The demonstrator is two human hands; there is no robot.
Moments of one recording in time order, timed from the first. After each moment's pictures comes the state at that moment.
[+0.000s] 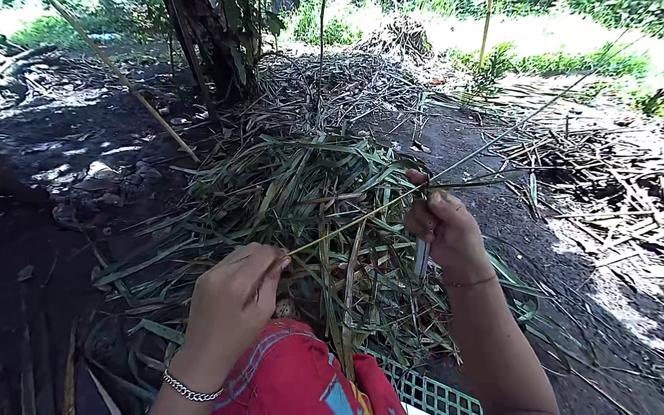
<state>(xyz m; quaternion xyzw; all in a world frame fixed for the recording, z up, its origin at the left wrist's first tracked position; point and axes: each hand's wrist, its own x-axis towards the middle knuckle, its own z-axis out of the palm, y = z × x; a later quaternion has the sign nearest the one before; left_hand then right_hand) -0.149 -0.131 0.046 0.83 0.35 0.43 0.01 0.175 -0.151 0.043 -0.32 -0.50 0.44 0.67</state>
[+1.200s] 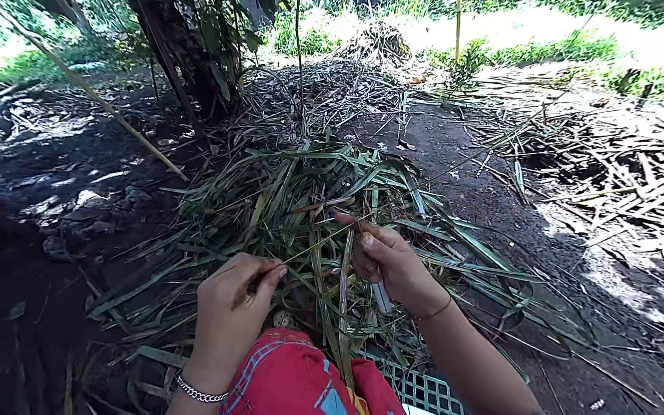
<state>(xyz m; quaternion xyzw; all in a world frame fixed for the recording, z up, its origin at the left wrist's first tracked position) -0.129 -0.122 0.034 0.81 0.33 0.48 0.10 0.119 -0.171 0.032 -0.31 -0.49 0.54 0.61</state>
